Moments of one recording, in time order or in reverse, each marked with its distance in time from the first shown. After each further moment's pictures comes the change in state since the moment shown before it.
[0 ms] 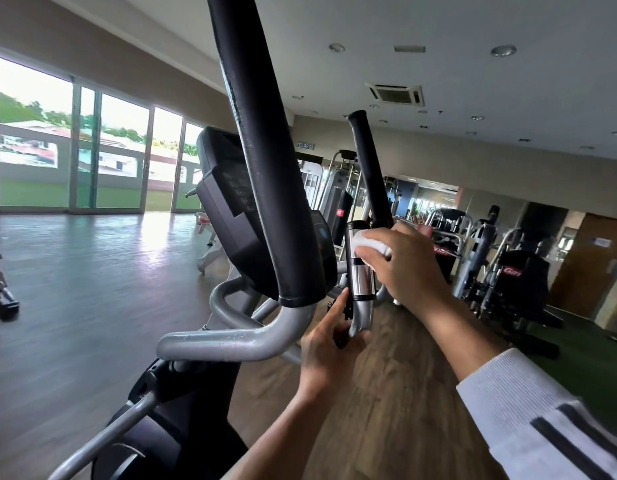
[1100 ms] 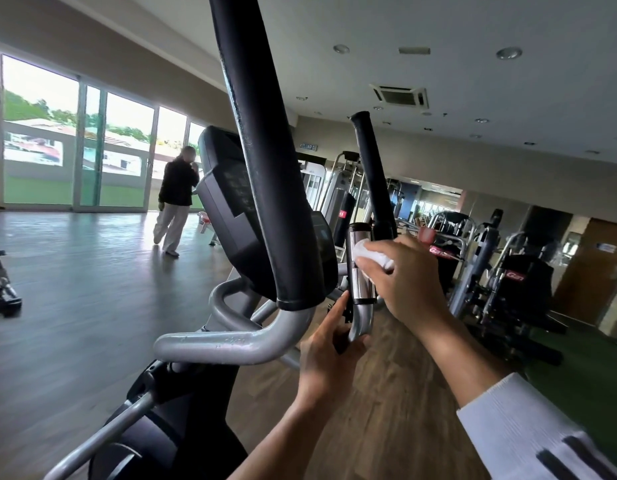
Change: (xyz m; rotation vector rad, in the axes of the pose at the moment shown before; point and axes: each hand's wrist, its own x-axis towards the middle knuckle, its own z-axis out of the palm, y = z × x) left_hand -0.005 0.007 0.000 0.013 0.039 -0.007; right_hand -0.013 0.006 0.011 0.026 0.049 0.083
